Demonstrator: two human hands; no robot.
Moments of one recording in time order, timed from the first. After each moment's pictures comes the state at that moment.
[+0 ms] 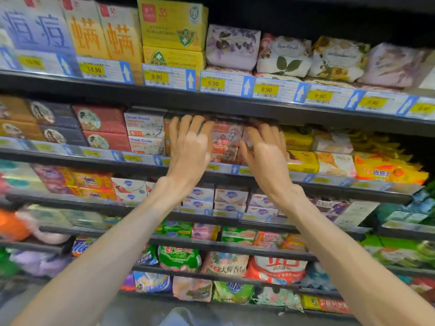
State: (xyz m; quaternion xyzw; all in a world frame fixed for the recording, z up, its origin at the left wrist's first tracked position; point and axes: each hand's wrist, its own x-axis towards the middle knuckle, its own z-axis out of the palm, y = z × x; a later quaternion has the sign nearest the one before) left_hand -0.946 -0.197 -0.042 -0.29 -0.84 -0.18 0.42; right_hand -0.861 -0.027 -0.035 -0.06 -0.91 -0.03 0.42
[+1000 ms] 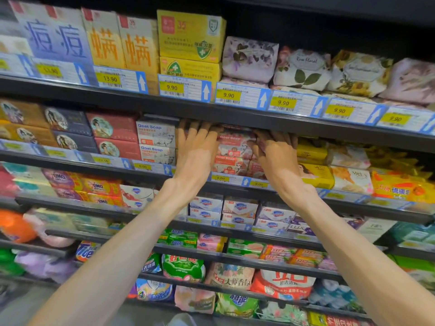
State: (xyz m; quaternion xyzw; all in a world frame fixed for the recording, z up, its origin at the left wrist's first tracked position) left_hand -0.977 -0.201 -0.042 -0.30 -0.85 -0.17 0.40; right_hand -0.890 -0.022 -0.013 -0.11 -0.94 0.03 0.31
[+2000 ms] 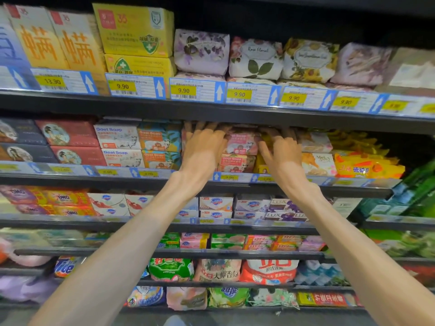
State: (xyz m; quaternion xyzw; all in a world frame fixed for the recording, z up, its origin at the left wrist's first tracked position) left_hand -0.938 -0.124 -0.009 -0.32 -0.92 -0.16 0.19; right_hand -0.845 0.039 -0.012 -0.25 -0.92 0.10 0.27
